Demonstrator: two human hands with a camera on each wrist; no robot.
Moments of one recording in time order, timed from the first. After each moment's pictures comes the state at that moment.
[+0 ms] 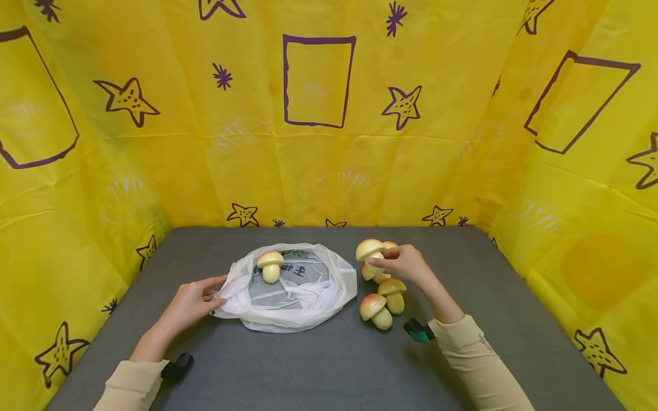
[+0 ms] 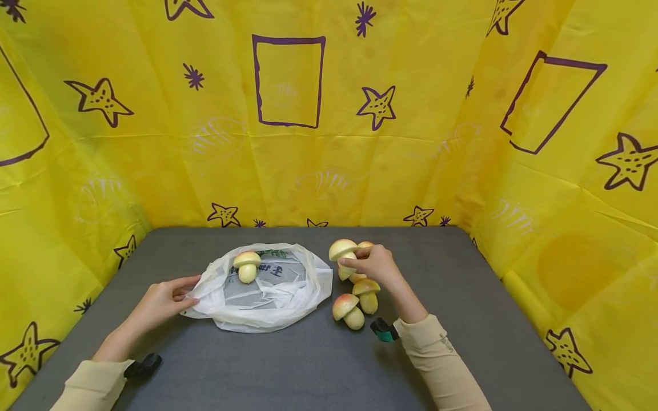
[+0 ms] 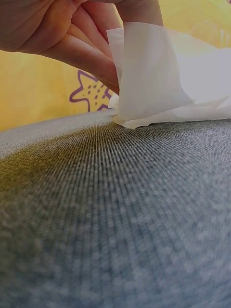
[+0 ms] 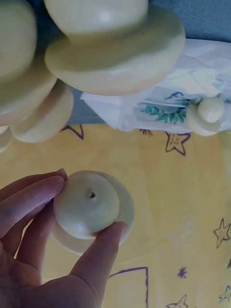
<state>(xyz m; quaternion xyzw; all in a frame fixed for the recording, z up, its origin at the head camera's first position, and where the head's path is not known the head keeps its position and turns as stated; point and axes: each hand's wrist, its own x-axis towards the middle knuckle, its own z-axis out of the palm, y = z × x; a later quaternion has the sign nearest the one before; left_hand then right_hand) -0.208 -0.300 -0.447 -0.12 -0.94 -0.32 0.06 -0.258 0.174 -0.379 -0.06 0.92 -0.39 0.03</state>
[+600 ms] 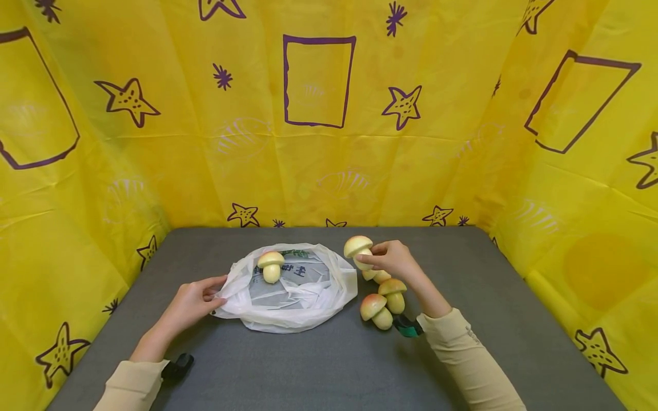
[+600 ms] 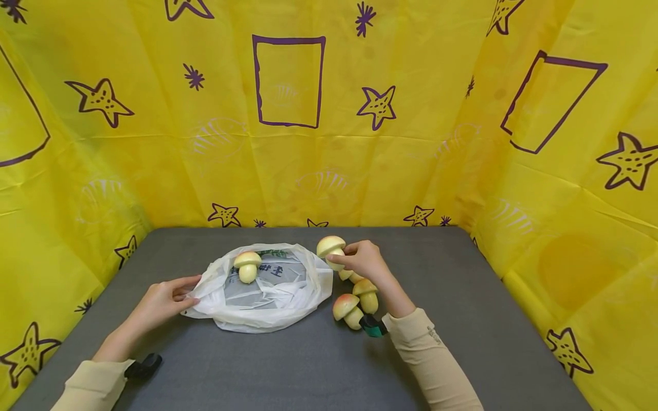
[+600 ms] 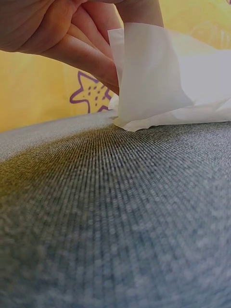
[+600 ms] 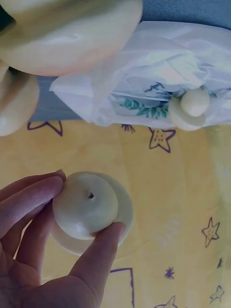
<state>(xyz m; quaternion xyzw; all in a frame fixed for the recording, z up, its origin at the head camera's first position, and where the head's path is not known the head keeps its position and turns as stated) -0.209 -0.301 -0.448 -0.12 -0.94 -0.33 0.06 -0.263 0.151 -0.372 -0.08 0.90 -0.42 0.05</state>
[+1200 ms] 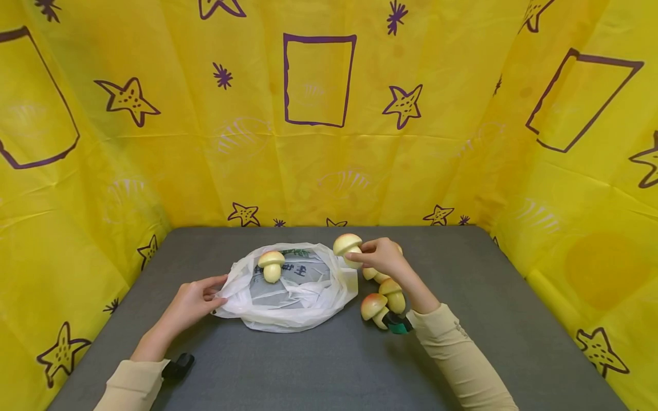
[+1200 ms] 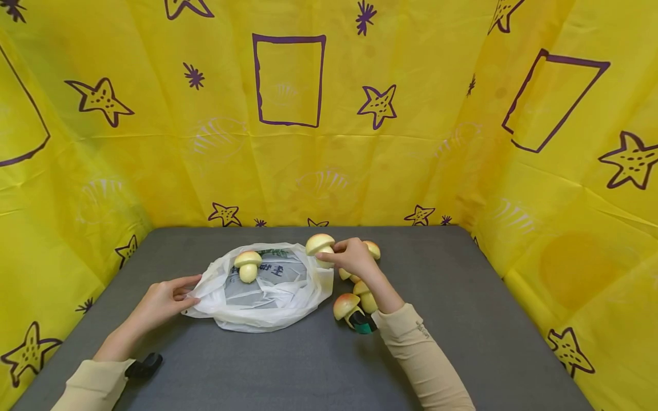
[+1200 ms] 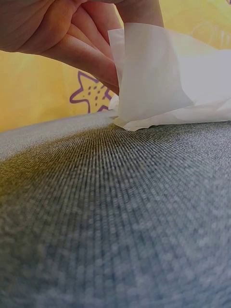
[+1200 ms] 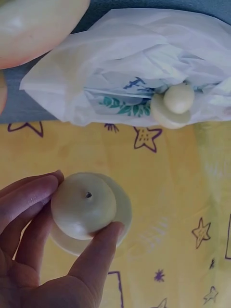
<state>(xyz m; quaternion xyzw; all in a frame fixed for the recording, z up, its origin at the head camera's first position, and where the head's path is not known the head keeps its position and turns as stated) -0.209 -0.301 -0.448 -0.12 -0.94 -0.33 0.06 -0.267 0.129 -0.370 -0.09 0.89 -0.44 0.06</state>
